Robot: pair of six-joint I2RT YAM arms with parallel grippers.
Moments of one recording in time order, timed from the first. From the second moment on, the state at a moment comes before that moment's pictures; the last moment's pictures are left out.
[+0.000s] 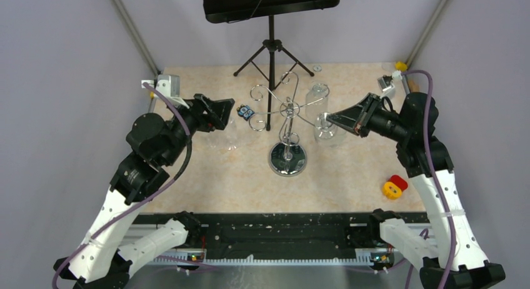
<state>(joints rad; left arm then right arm) -0.62 0.81 1.25 -0.40 -0.17 -0.42 0.19 0.88 1.13 -0.47 -0.70 0.96</state>
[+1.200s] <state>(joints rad) -0.62 0.87 1.25 -0.40 -0.01 -0.44 0.28 0.91 1.07 -0.35 -0.31 1.07</state>
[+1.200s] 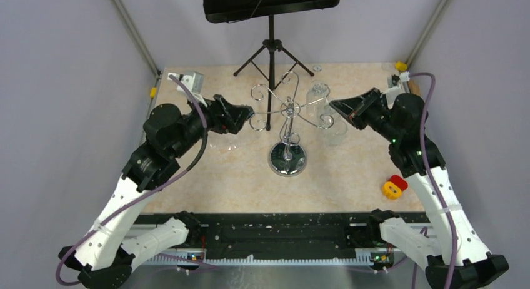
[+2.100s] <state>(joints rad) -0.71 1.26 1.29 0.19 0.60 -0.94 0.28 0.72 1.24 -0.42 -0.38 0.92</state>
